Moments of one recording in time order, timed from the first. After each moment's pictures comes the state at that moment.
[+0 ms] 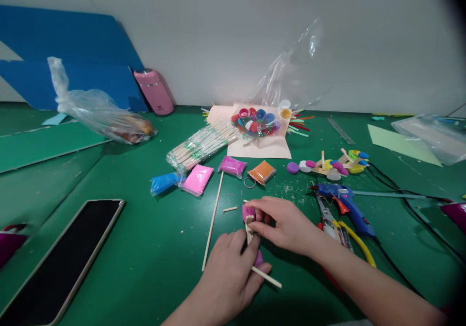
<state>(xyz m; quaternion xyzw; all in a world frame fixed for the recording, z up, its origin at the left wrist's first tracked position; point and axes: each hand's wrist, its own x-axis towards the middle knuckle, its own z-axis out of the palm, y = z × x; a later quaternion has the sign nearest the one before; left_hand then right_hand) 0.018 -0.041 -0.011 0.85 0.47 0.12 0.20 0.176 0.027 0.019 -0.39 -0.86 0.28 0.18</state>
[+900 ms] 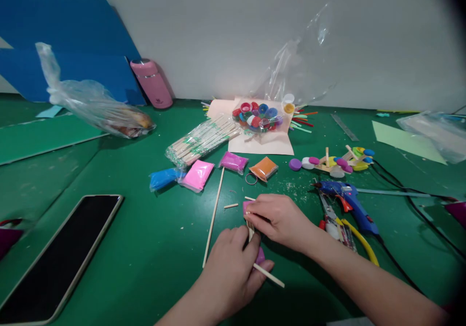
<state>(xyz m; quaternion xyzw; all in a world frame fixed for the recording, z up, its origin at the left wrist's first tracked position) 0.020 -0.038 -0.007 0.85 0.48 0.09 0.18 0.167 0.033 0.007 -0.34 -0.91 0.19 0.16</state>
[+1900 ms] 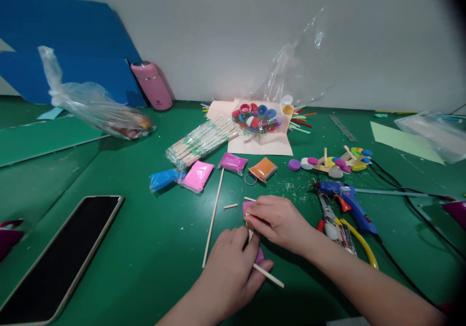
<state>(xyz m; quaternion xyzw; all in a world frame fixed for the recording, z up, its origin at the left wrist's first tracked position) 0.020 -0.038 -0.006 0.85 0.48 0.10 0.18 0.168 0.029 0.006 -0.34 -0.91 0.17 0.19</state>
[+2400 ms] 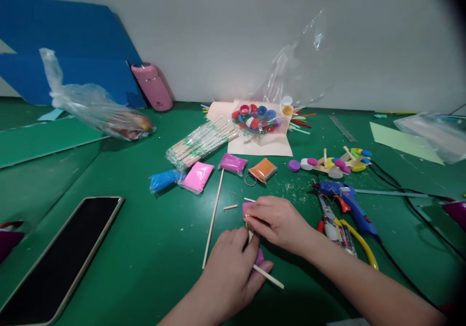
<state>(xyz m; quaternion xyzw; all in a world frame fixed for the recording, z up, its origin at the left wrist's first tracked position) 0.020 -0.038 -0.007 0.86 0.47 0.12 0.16 0.167 0.028 0.007 -0.33 -0.91 0.18 0.19</state>
